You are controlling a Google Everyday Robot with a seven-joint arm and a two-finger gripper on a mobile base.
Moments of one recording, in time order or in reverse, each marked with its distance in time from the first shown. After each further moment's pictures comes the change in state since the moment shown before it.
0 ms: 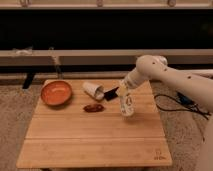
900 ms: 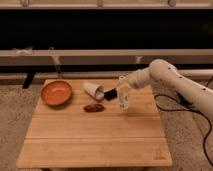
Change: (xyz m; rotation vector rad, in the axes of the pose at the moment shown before) arm -0.017 0.002 -0.015 0.007 -0.267 -0.215
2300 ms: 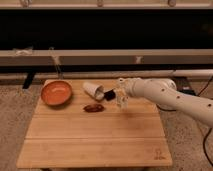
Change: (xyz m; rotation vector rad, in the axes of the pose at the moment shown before) arm -0.012 0.023 -0.013 0.284 -0.064 0.033
